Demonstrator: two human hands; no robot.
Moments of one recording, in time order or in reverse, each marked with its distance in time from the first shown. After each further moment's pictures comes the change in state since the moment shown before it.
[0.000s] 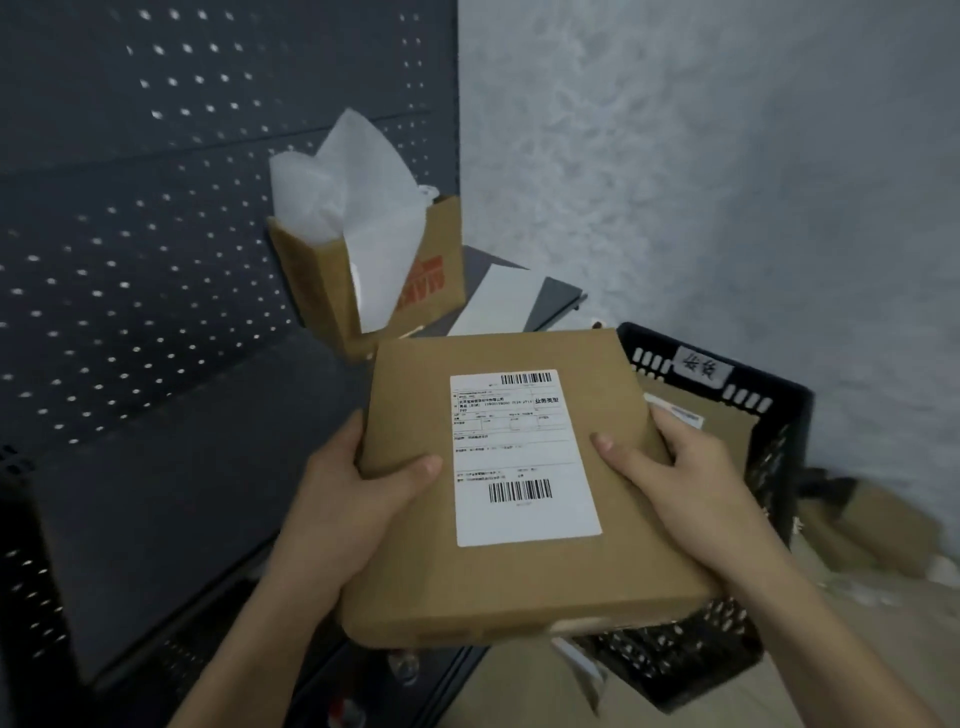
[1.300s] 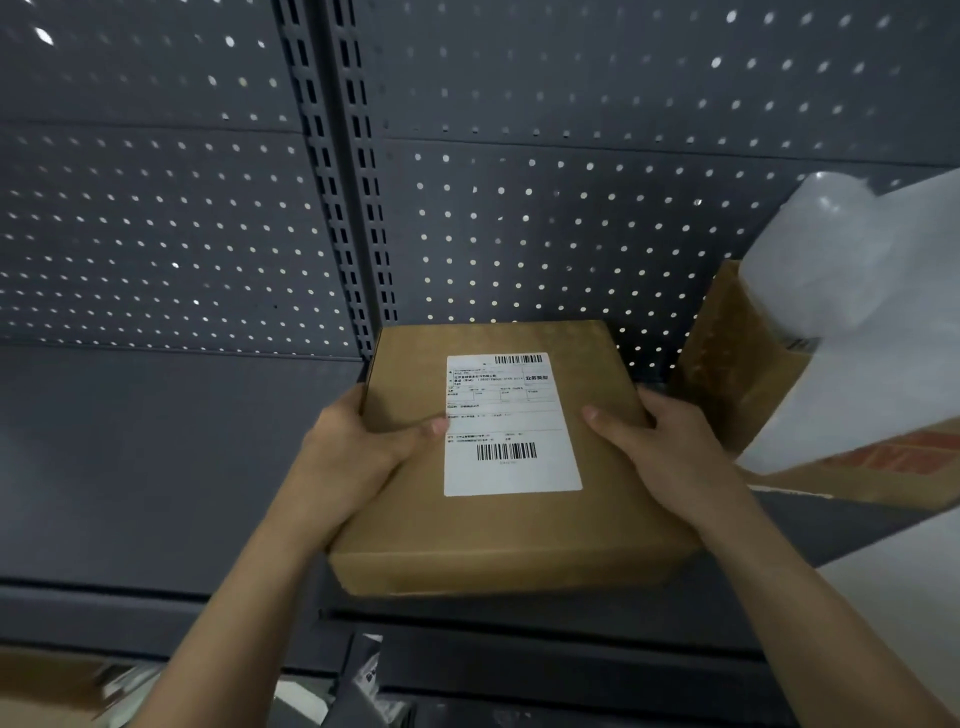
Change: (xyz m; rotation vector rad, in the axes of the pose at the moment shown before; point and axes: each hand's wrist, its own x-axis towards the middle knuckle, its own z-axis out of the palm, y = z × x) left_hand 0.033 -0.040 -0.179 0.081 0.883 -0.388; right_hand 0.194 -0.091 0.287 -0.145 -0.865 -0.233
